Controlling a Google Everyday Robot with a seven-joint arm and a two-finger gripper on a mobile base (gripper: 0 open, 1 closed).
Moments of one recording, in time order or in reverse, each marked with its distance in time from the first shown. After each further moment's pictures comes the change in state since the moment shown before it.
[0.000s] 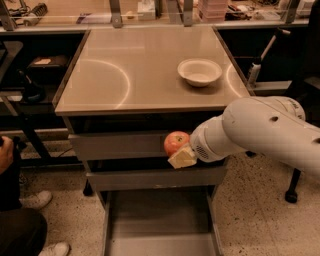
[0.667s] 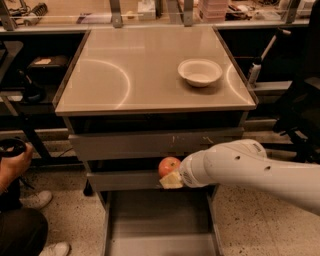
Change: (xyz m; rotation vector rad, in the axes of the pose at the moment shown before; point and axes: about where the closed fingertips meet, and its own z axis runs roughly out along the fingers) arm 0.058 0.022 0.103 -0.040 0.005 0.197
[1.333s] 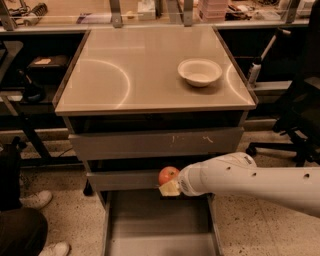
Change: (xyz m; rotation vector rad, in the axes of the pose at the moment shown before) arm 0.029 0.002 0.049 -0.021 0.012 0.104
